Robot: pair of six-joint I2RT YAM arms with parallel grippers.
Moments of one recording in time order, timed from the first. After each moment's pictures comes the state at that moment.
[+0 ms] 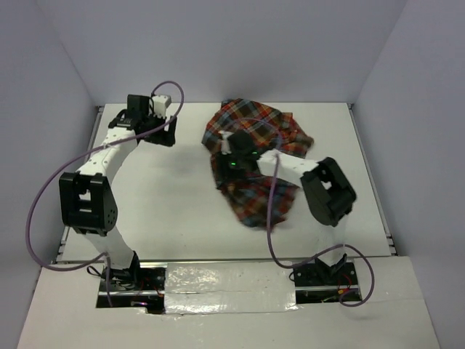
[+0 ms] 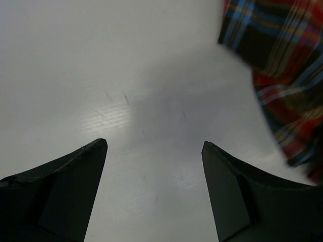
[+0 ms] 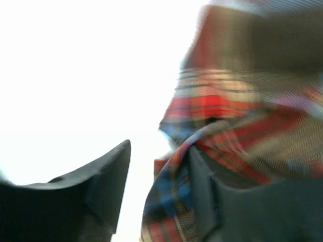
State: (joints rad) left arm -0.08 1.70 1.42 -0.53 0.16 0.12; right arm 0.61 1.87 1.24 -0.24 -0.22 0.30
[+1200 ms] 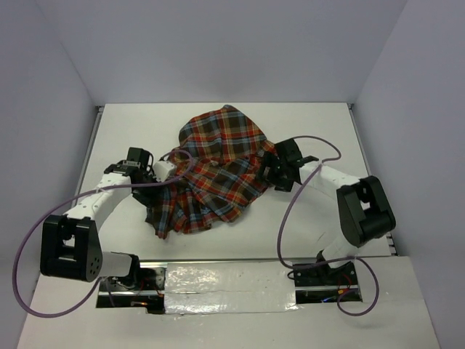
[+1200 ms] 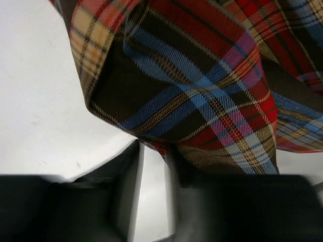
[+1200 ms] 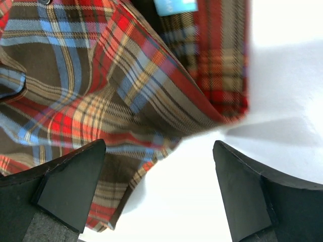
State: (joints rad) left arm -0.10 1.33 0.86 -0.77 0.12 0.50; right arm 0.36 1.62 0.93 -0.31 -0.08 0.72
